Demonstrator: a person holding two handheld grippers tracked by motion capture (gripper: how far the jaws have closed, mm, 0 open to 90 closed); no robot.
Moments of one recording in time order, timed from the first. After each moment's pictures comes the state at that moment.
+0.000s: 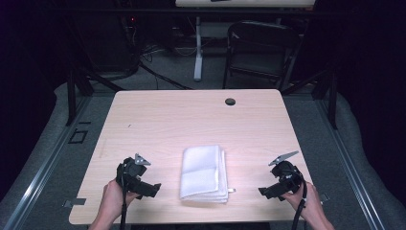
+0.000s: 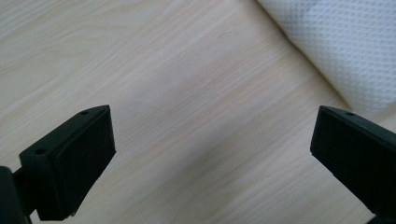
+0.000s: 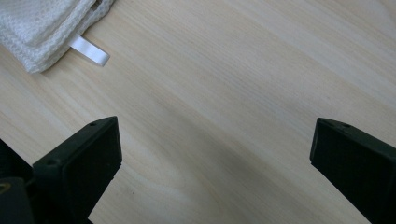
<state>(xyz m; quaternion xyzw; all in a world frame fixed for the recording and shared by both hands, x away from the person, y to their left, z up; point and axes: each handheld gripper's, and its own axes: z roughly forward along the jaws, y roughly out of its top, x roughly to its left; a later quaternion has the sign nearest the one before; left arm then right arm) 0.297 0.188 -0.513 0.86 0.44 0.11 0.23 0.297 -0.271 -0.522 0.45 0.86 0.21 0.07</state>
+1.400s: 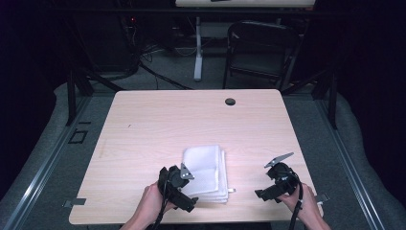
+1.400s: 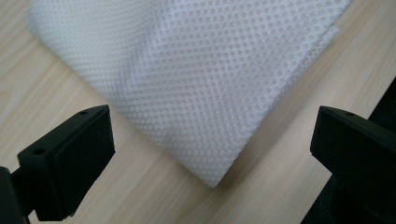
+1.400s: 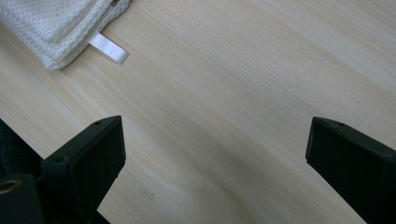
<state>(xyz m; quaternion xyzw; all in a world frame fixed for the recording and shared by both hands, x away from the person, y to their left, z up) 0.278 0.078 -0.519 0.92 0.30 0.09 0.24 0.292 -0.258 -0.527 0.46 0.86 0.23 0.06</state>
